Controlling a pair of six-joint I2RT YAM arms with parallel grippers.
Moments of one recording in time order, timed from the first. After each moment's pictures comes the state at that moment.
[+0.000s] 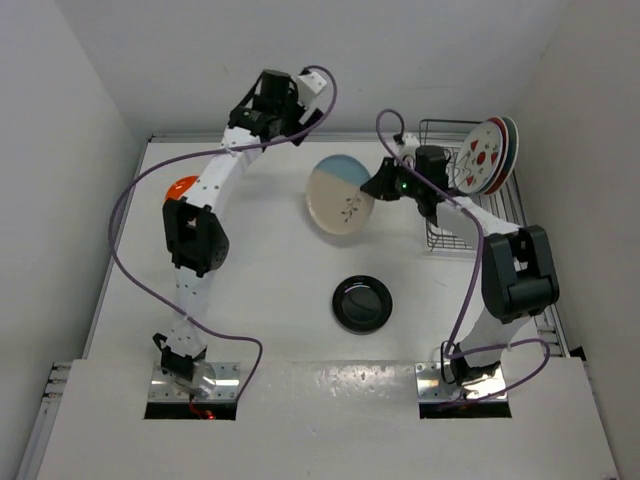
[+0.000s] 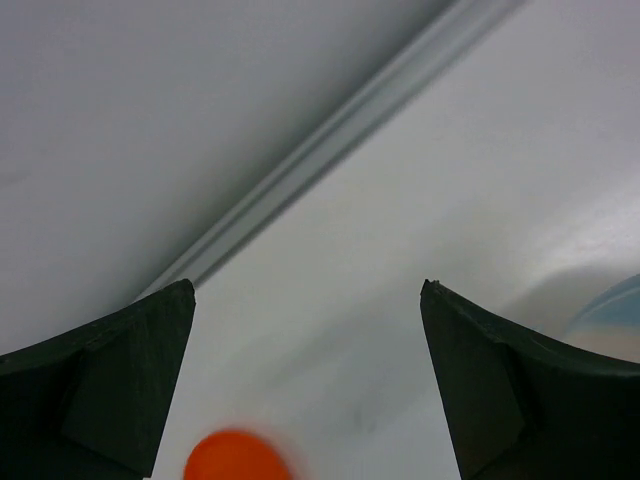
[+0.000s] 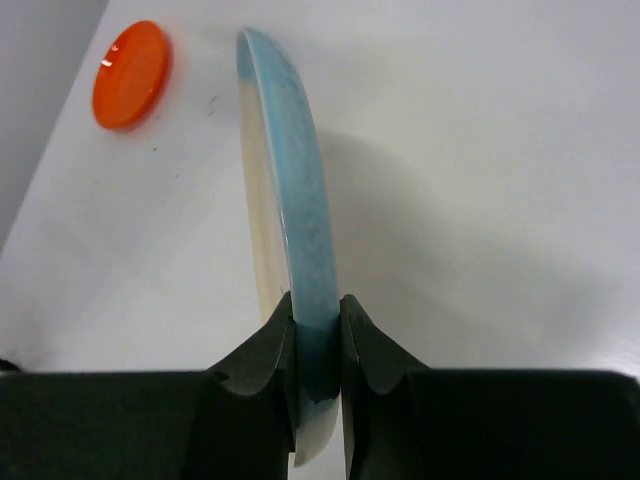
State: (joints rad) left arm -0.37 2.26 2.34 -0.59 0.02 0.47; right arm 0.21 1.72 1.00 0.26 -0.52 0.35
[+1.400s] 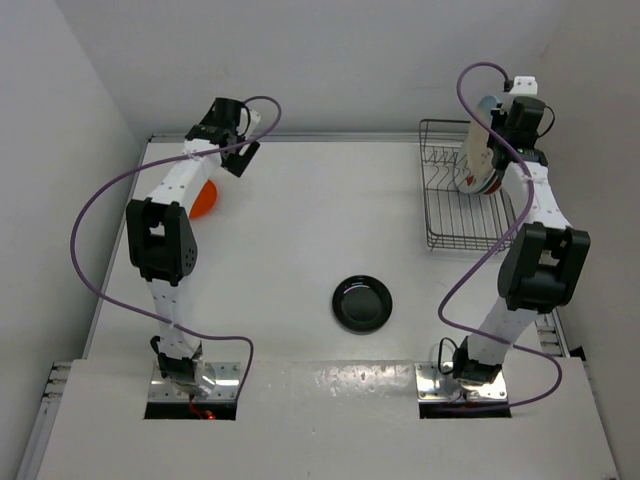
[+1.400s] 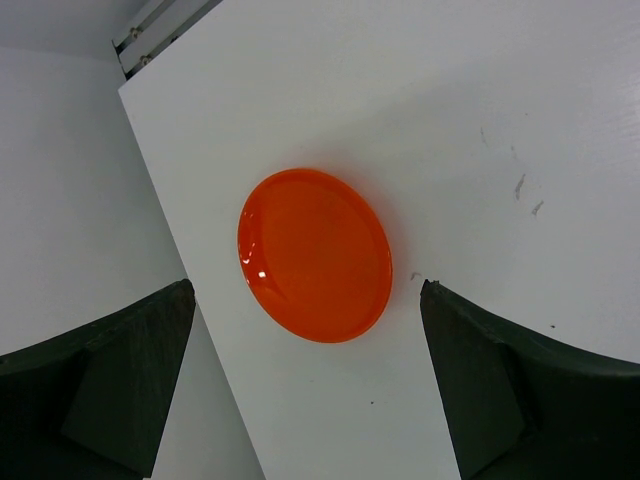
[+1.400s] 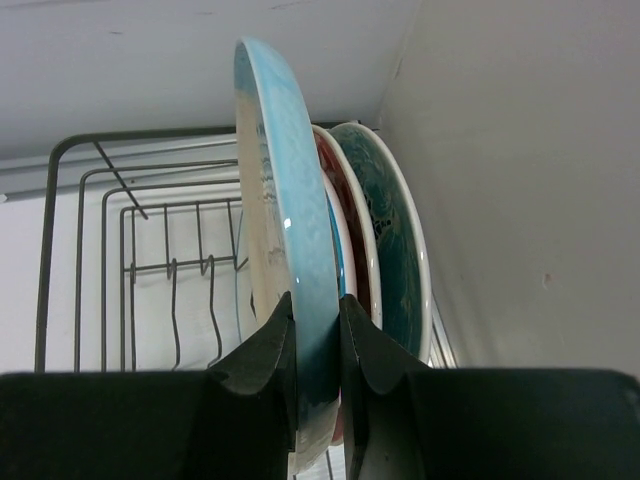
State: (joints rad) left arm -0.16 2.03 1.89 -0.66 -0.34 0.46; right arm -0.21 1.79 1.49 -0.04 0.12 -0.14
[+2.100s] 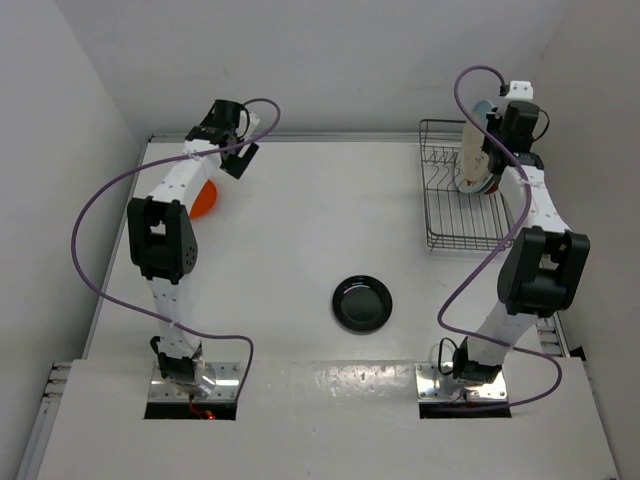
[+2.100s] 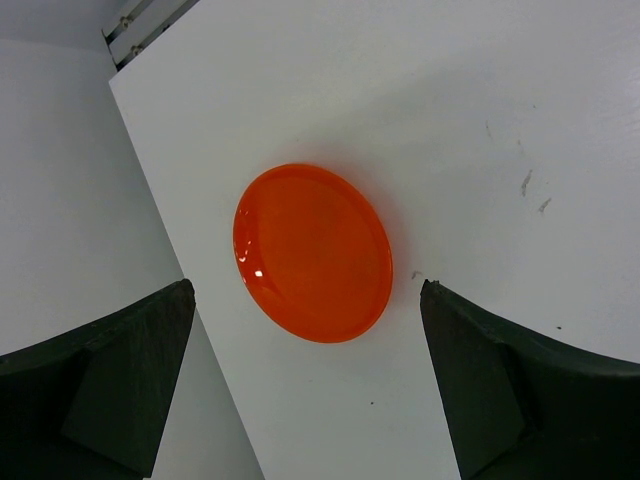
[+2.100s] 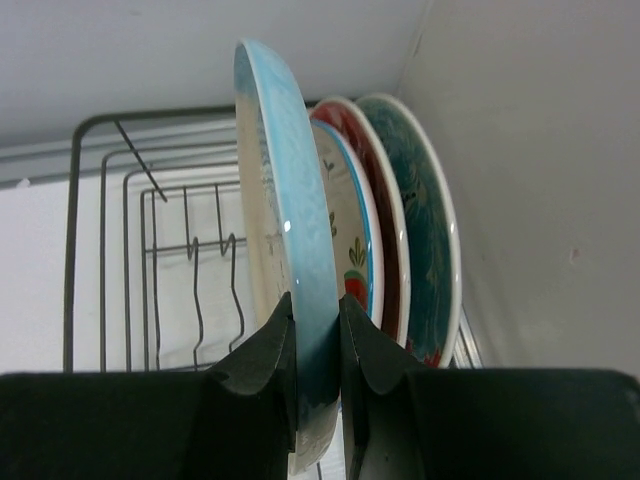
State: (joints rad) left arm -0.15 2.05 1.89 -0.66 -0.34 0.46; right arm -0.19 1.75 1.45 -0.05 0.13 -0.10
